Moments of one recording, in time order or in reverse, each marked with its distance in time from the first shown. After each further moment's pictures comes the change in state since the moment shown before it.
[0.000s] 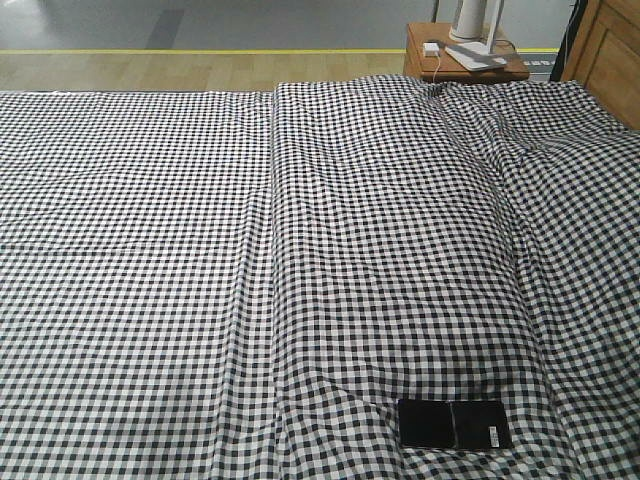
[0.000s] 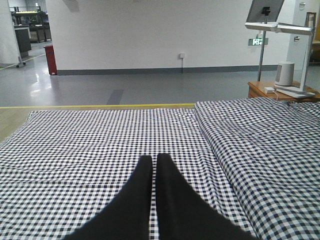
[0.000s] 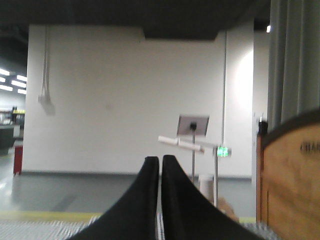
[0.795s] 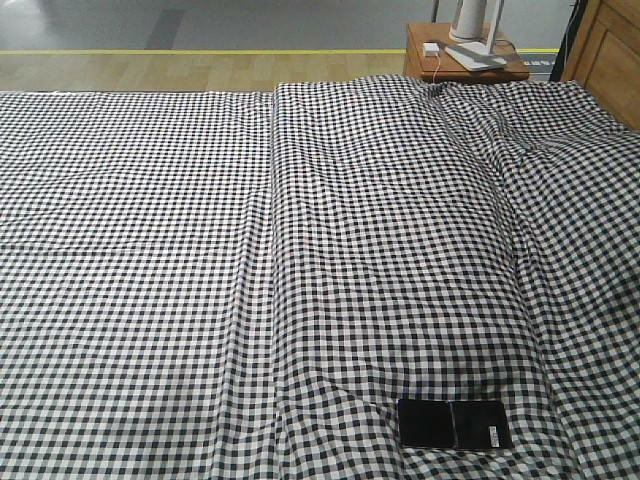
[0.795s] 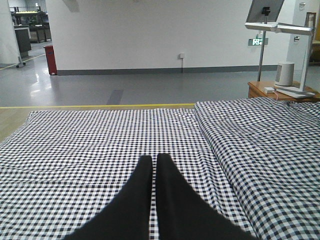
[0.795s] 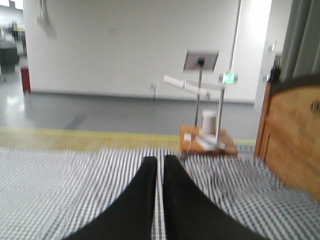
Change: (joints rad) left arm 0.000 0.000 0.000 0.000 0.000 0.000; right arm 0.000 0.590 -0.761 0.000 0.577 -0.008
